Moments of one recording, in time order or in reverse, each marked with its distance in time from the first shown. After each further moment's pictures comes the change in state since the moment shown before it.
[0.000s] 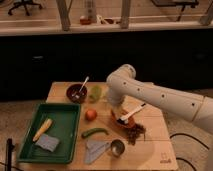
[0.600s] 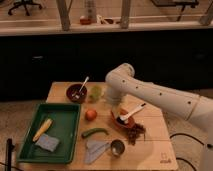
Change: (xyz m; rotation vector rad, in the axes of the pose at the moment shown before) arm -0.006 -0.013 0.006 0.005 -0.044 -0.077
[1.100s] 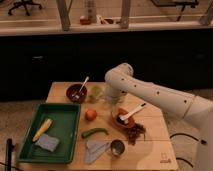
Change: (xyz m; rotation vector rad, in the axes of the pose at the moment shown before) arm -0.006 -0.012 0.010 0.007 -0.046 -0.058
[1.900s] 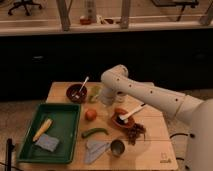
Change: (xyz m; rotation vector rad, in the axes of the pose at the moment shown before) arm -0.010 -0.013 0.024 -0.012 -0.047 -0.069
